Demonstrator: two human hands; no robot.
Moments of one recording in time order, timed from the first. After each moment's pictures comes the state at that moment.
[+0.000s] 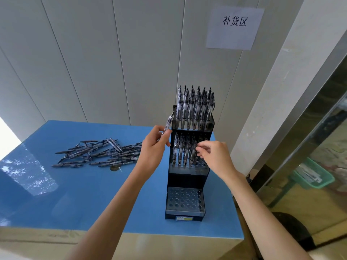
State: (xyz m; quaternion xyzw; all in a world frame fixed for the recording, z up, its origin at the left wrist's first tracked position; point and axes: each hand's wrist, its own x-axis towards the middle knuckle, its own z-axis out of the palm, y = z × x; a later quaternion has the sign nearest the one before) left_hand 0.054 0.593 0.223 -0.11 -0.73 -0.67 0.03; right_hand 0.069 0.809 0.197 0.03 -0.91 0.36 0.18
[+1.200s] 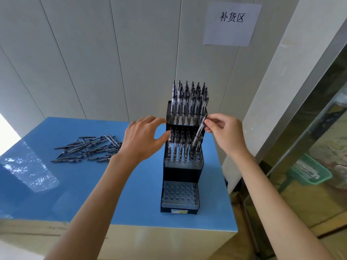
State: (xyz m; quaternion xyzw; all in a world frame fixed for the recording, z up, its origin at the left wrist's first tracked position) left_hand 0.051 0.576 0.249 -0.21 -0.94 -0.18 0.18; right_hand 0.073 0.839 0.255 0.05 -0.85 0.45 0.26
